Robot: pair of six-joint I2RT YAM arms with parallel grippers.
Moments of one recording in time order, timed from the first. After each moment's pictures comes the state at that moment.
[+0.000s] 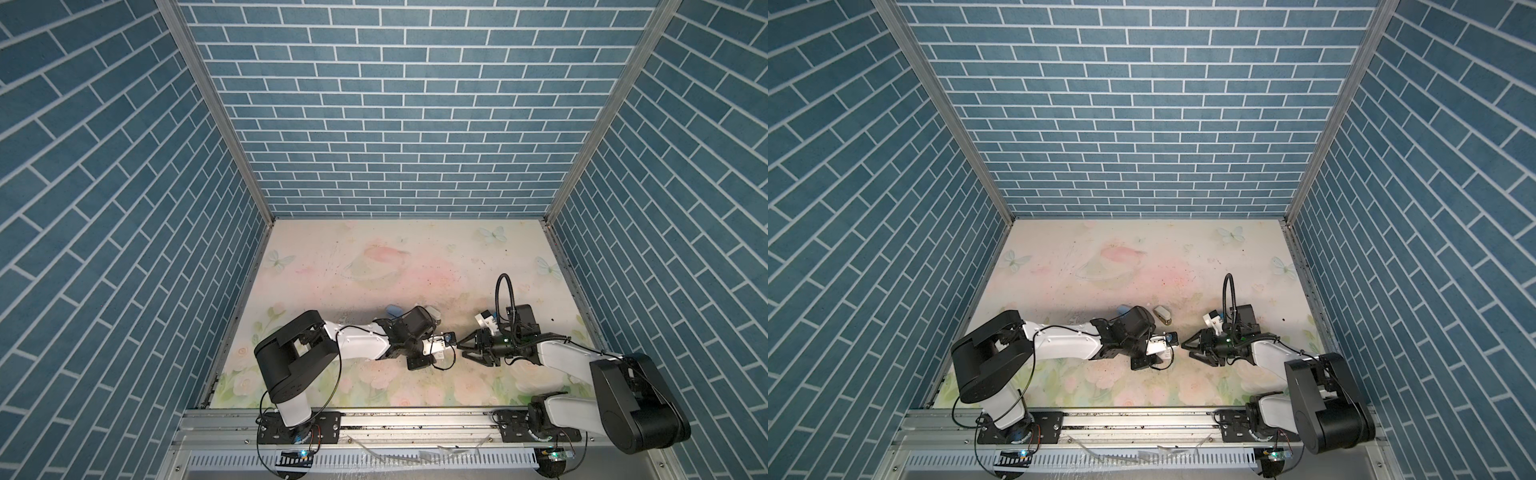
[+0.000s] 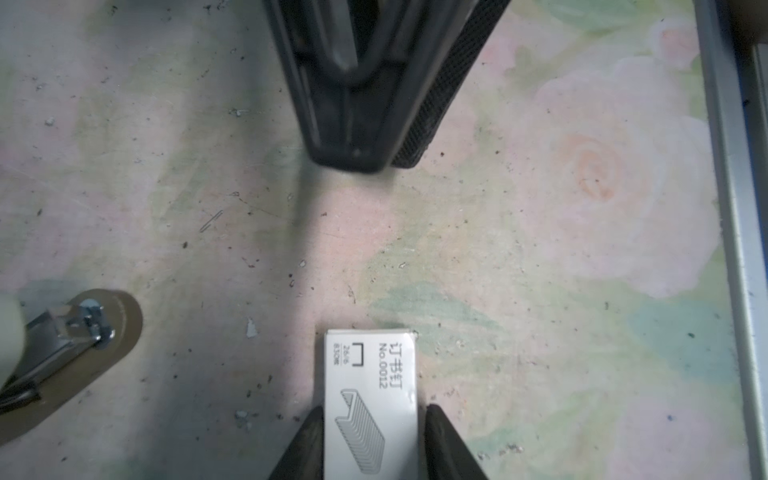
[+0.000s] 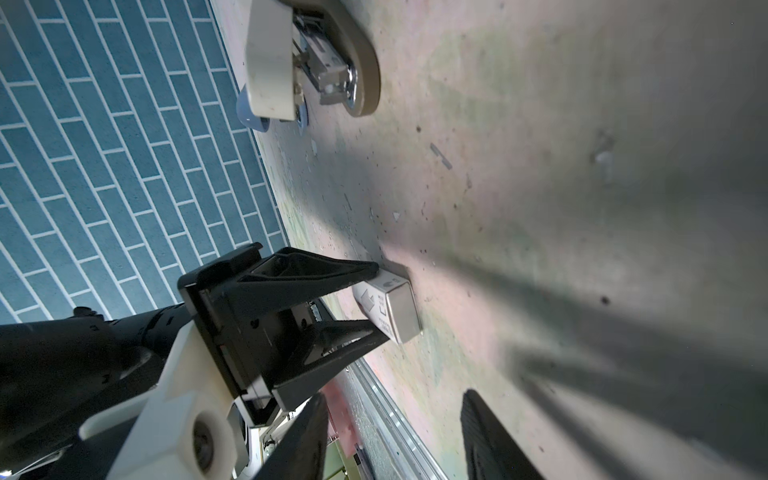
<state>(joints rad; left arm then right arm) -1.01 1.73 0.84 -0.08 0.26 0.42 0.26 1.31 0.32 -0.09 -1.01 0.69</state>
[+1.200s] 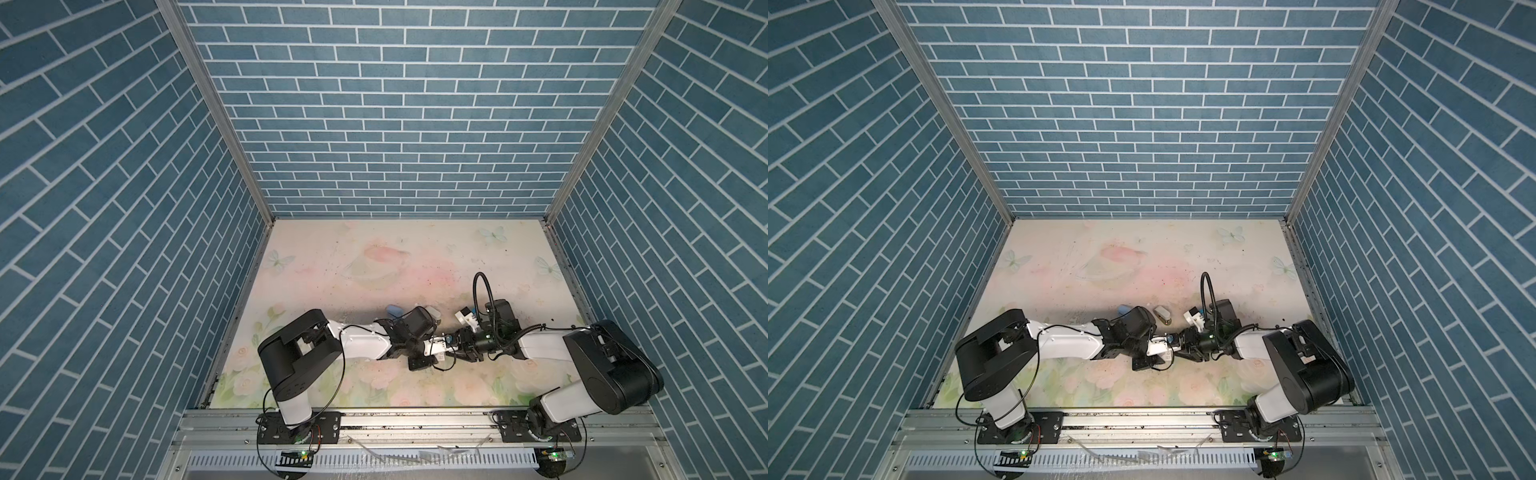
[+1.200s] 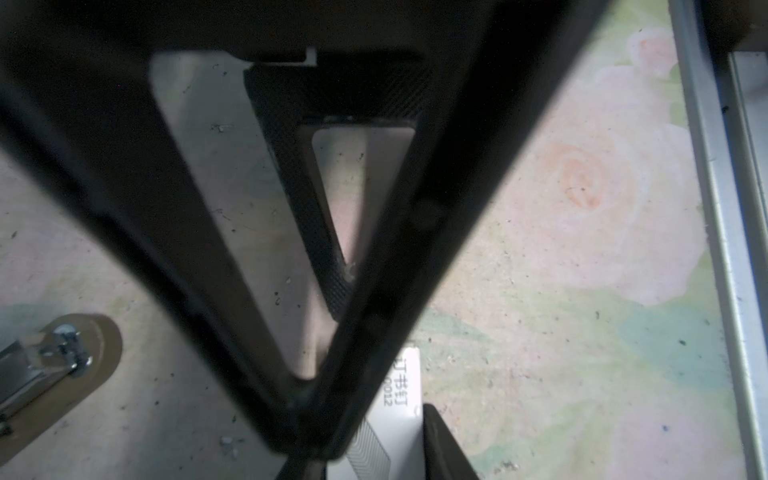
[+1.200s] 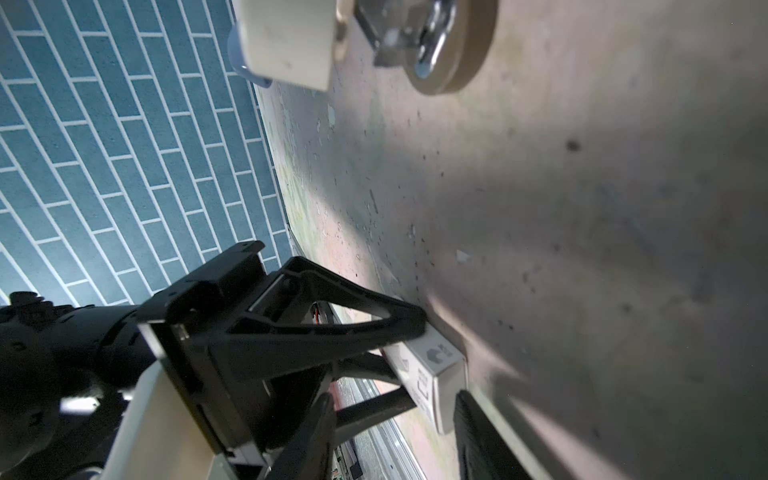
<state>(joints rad) -1.01 1.75 0.84 -0.06 0.30 0.44 0.44 1.51 0.38 0.18 -1.00 0.77</state>
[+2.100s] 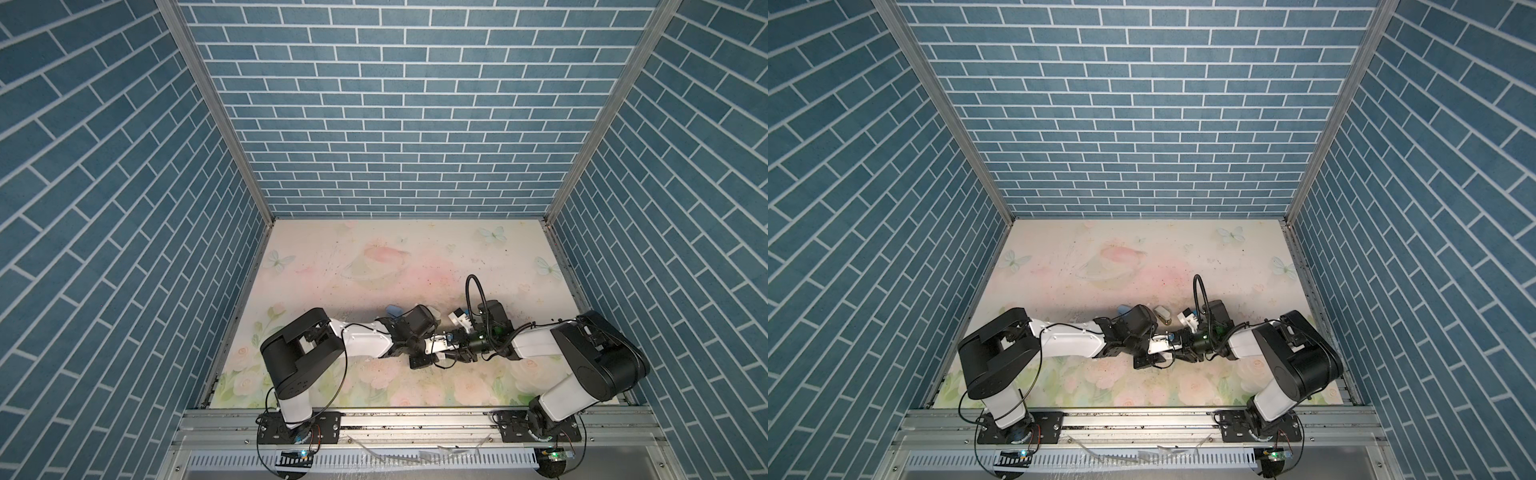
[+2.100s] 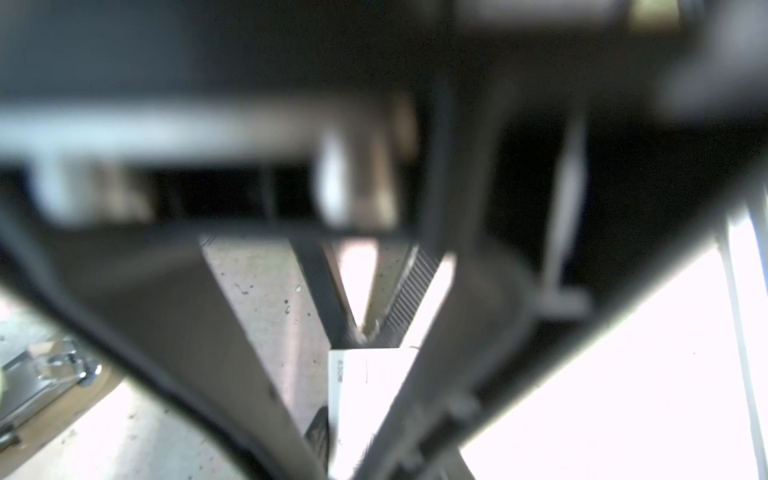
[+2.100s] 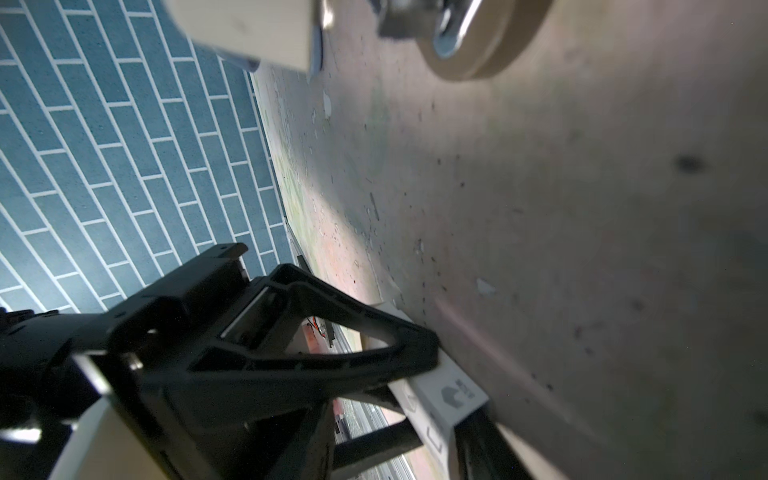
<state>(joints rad) -1.00 1.77 0.86 -0.07 0.30 0.44 0.51 1.59 0.37 0.32 -0.99 0.84</state>
